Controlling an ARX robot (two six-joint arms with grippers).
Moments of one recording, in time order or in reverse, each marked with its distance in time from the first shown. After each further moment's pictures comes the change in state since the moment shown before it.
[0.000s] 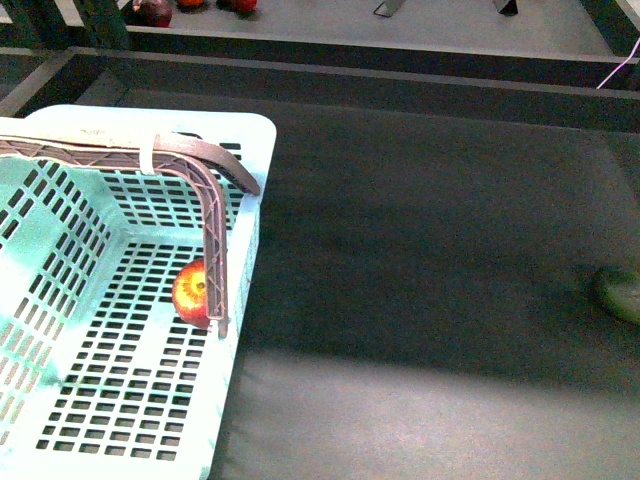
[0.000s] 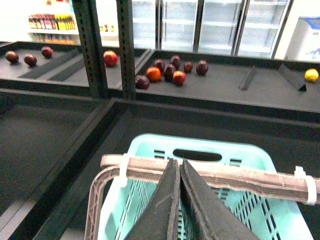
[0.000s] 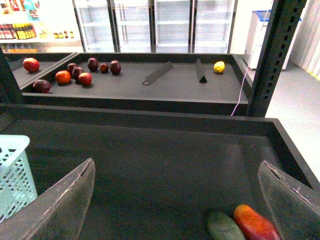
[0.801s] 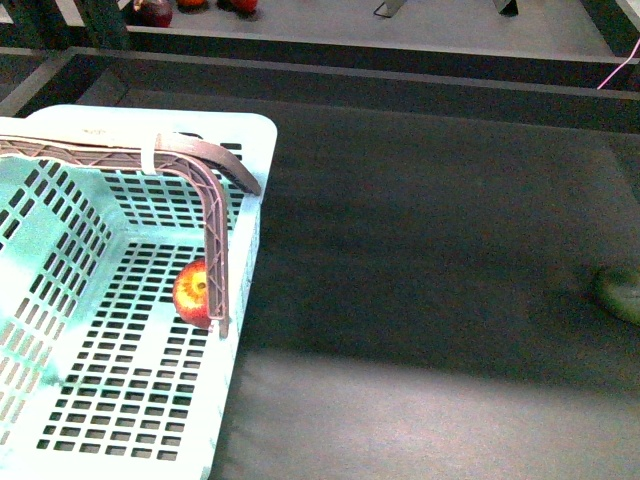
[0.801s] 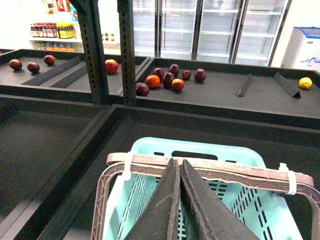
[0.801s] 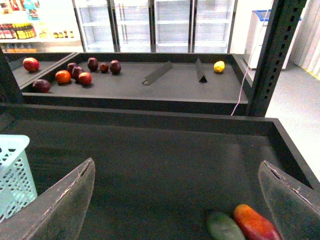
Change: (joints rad) left arm 0.000 -0.442 0.000 -0.416 0.000 0.001; right arm 0.000 0.000 0.000 0.000 0.000 0.000
